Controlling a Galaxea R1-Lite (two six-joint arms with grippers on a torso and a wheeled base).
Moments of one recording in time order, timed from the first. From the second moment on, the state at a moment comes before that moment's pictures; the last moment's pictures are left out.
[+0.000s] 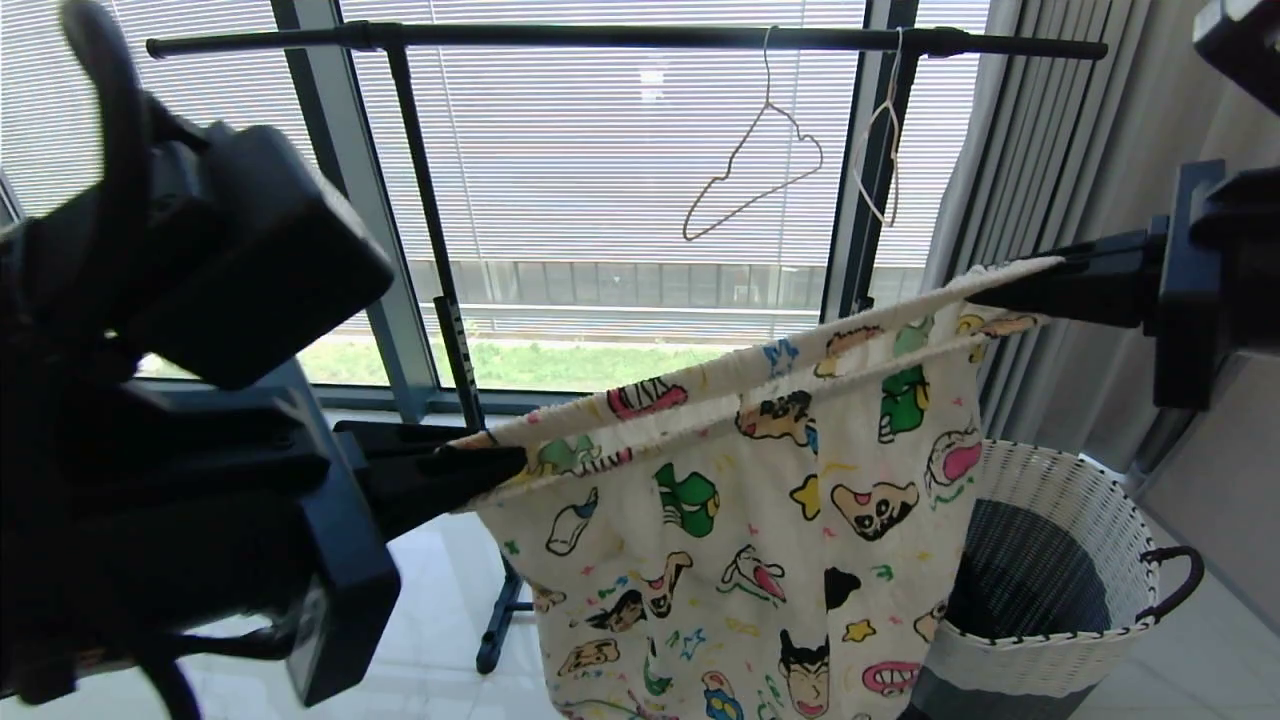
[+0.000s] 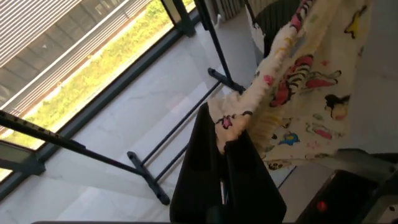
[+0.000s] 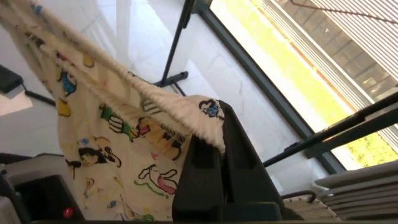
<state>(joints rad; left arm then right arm) -0.92 1.22 -1.07 0.29 0.16 0.29 0.67 1.35 -1.38 0.30 0.19 -0.33</state>
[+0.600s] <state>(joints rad) -0.84 1.18 -1.09 0.15 0.17 0.32 0.66 1.48 -1.58 0.53 0.19 -0.32</state>
